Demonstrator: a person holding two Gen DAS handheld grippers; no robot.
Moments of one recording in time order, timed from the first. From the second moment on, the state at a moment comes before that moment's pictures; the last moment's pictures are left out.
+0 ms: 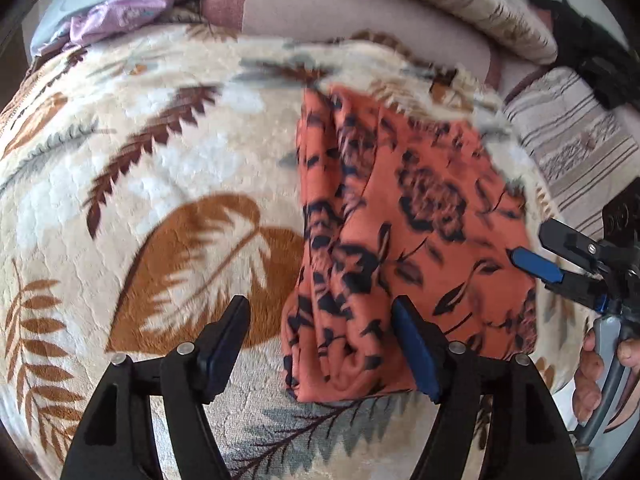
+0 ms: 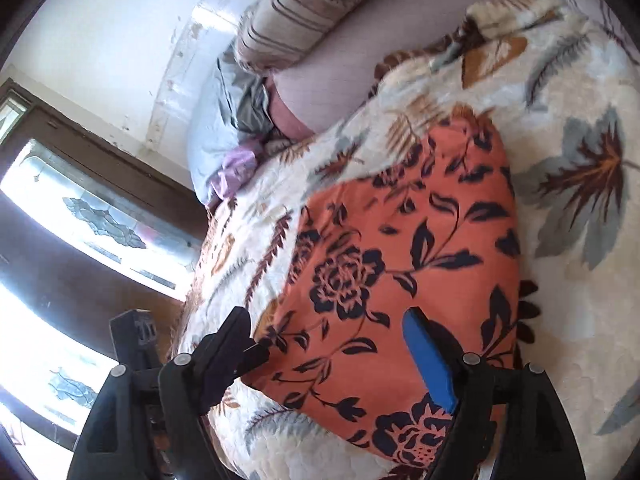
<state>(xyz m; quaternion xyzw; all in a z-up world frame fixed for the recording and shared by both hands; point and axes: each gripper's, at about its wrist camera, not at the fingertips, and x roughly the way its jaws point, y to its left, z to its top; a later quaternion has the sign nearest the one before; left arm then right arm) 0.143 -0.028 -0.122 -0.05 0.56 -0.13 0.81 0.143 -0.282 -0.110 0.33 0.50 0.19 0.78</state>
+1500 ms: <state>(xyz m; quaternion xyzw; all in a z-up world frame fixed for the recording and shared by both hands) 0.036 -0.004 -0.007 -0.02 0.41 -0.03 0.91 0.028 -0.242 -0.027 0.12 0.43 0.06 0.89</state>
